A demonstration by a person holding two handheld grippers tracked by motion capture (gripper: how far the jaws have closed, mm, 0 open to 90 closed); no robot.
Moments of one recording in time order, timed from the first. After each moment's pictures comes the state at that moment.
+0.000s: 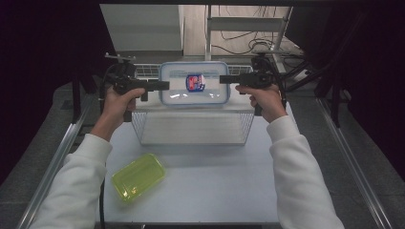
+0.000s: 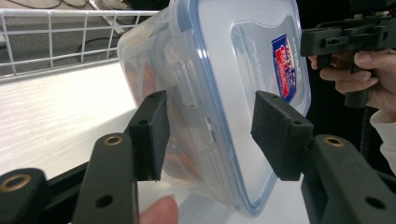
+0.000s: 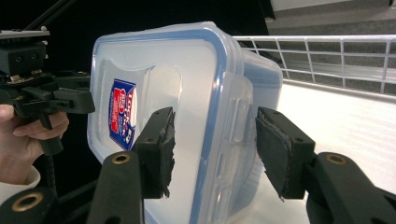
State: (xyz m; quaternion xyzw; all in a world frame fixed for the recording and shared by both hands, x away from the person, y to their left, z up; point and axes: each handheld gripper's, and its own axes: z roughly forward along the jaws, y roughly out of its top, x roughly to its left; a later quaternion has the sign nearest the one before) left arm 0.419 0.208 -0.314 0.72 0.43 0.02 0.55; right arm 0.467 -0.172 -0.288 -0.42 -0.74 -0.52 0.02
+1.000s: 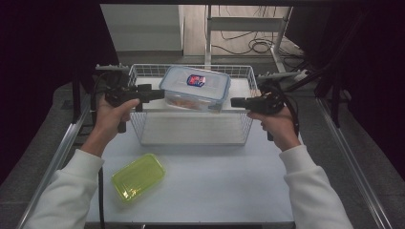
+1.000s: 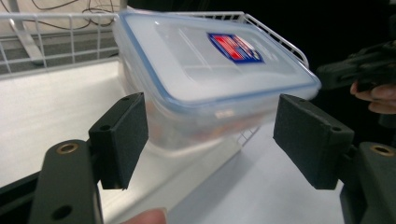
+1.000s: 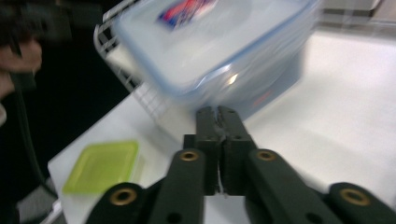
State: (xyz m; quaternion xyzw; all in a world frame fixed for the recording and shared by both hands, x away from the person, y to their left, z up) left arm 0.368 0.210 -0.312 0.72 0.43 0.08 0.54; right arm 0.397 -0.192 -0.306 -0.37 -0.79 -0.49 -0.04
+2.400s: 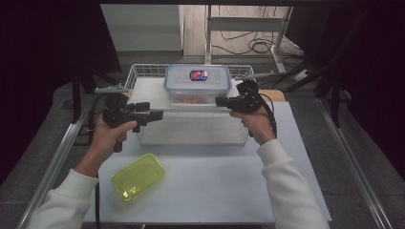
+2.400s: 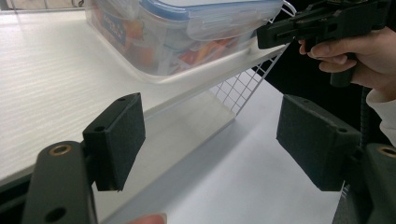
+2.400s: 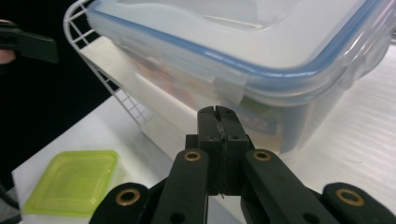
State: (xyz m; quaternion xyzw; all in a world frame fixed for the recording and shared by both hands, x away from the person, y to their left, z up) left arm 0.336 0.210 -0.341 0.74 0.41 0.07 0.53; right arm 0.423 -0.150 -0.332 -0.36 -0.80 -0.48 -0.06
